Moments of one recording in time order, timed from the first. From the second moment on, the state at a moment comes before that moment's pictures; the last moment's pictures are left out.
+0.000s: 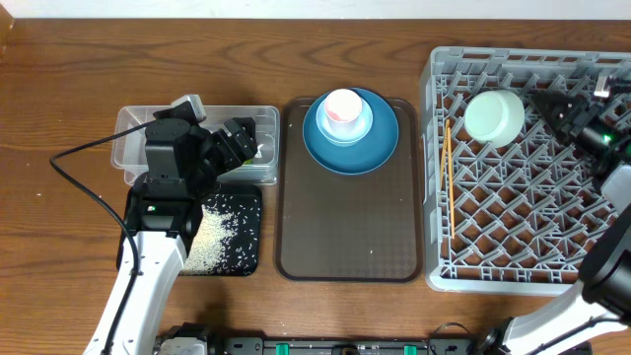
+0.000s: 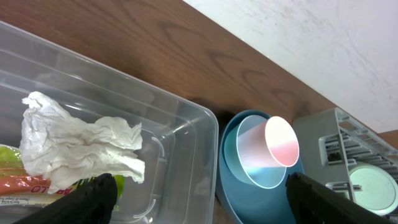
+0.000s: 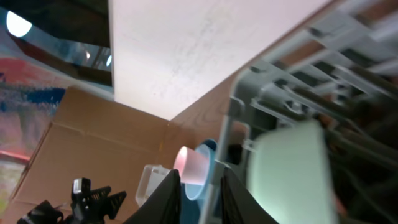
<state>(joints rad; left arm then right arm) -0.04 1.19 0.77 -0.14 0.25 -0.59 -0.57 1.90 1.09 0.40 -1.33 0.73</state>
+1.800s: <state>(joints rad) -0.04 1.19 0.77 -0.14 0.25 -0.59 -0.10 1.52 1.10 -0.17 -0.06 0.14</state>
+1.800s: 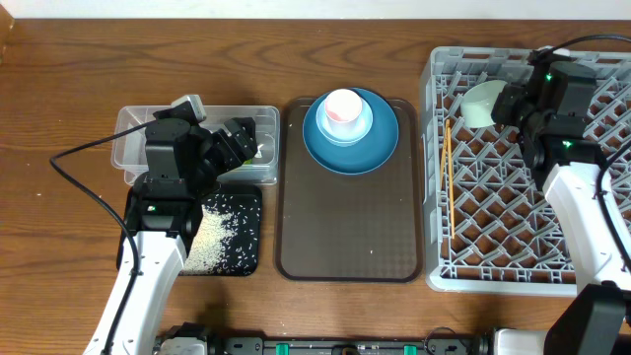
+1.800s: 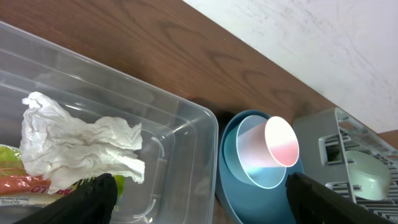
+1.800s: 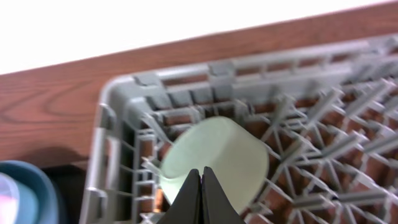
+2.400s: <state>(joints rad) -0.04 1.19 0.77 -0.14 0.25 -0.59 -0.09 1.77 1.10 -0.07 -0.10 0.06</state>
